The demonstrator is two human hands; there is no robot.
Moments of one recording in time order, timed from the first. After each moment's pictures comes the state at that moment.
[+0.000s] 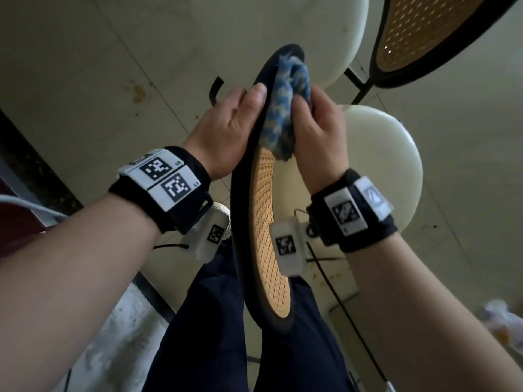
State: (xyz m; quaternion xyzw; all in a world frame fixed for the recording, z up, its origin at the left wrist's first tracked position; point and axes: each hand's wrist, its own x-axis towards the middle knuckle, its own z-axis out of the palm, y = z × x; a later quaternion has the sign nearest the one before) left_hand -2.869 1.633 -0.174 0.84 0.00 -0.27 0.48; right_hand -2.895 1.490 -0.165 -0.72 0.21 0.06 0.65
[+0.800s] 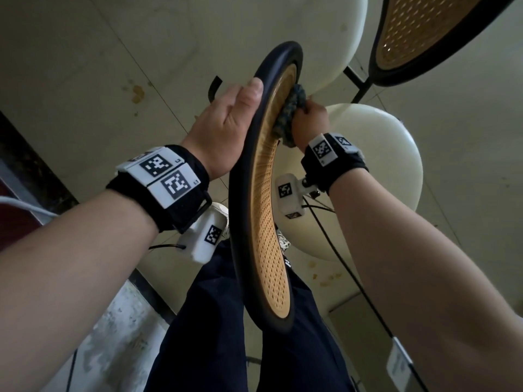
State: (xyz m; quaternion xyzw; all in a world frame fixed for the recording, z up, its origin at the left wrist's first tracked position) left_hand -2.872 1.630 -0.173 0.83 0.00 -0.26 0.49; right_hand -2.854 1.464 -0.265 -0.80 0.32 0.21 0.46
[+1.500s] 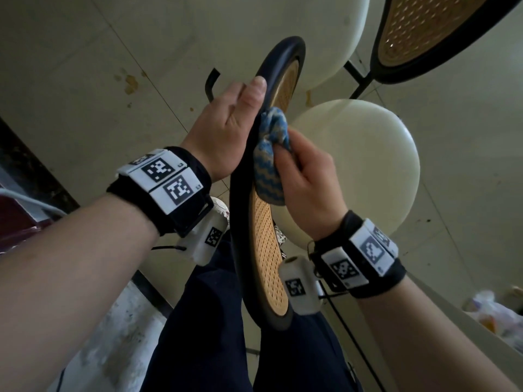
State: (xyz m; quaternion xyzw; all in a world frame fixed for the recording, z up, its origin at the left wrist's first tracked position) left_hand -2.874 1.630 -0.175 0.83 0.00 -0.22 0.51; right_hand -2.945 1.490 -0.157 -0.78 0.11 0.13 0.60
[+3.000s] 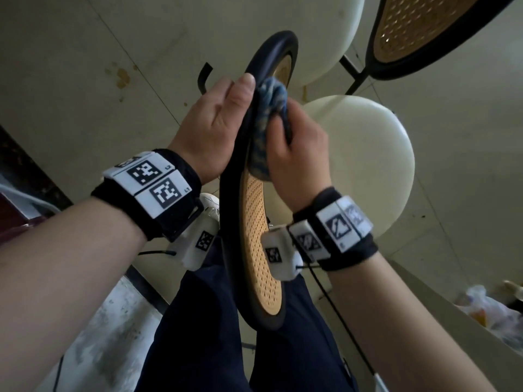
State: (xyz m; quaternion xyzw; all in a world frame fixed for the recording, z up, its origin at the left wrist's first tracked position) left_hand -2.876 1.629 -0.168 0.82 0.02 -0.23 0.52; right_hand -2.916 1.498 -0.166 -0.86 0.14 0.03 0.49
